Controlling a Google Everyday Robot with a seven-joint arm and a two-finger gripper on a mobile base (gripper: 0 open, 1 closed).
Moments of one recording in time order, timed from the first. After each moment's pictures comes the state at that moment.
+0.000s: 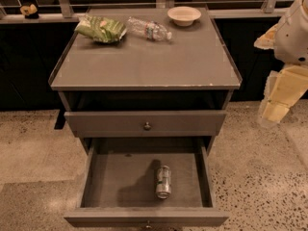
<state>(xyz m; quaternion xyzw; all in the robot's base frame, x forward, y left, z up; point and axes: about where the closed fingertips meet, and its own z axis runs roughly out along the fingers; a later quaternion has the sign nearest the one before) 0.438 -0.217 0.976 -0.60 0.78 -0.03 0.16</state>
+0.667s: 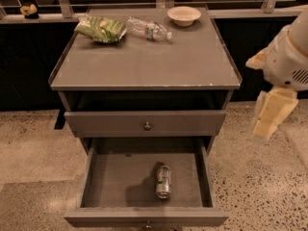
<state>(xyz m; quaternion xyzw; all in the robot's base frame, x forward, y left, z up) 0.437 -0.214 0.934 -0.60 0.78 -0.01 0.15</state>
